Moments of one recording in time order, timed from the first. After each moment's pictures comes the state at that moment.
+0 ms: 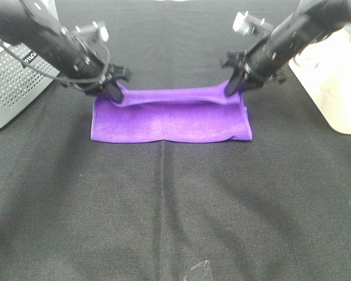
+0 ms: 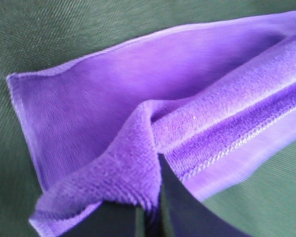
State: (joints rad) left arm -0.22 2.28 -1.73 -0.60 0.71 0.44; right arm 0.14 2.29 -1.77 0.58 0.85 -0.47
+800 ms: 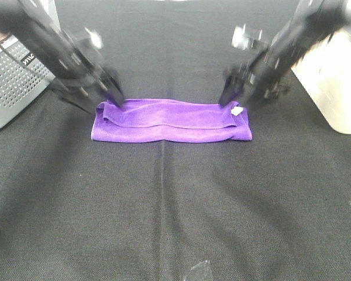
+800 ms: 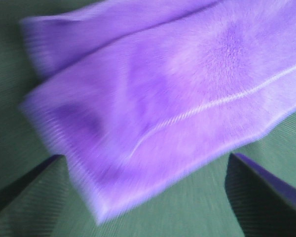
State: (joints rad) left arm -0.14 2.35 -1.93 -0.50 1.05 0.33; right arm 0.14 2.28 -1.81 0.49 1.01 -0.43
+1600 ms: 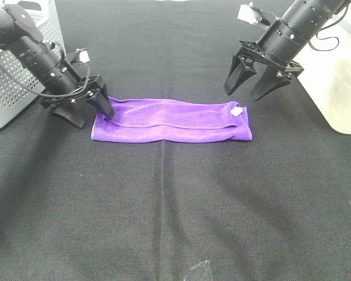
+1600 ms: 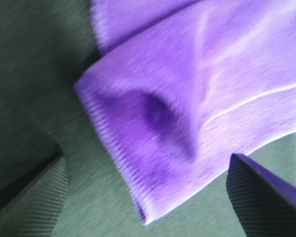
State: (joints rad) left arm -0.08 2.55 -2.11 -0.56 1.22 0.33; right arm 0.14 2.20 -1.82 0.47 1.17 -0.37
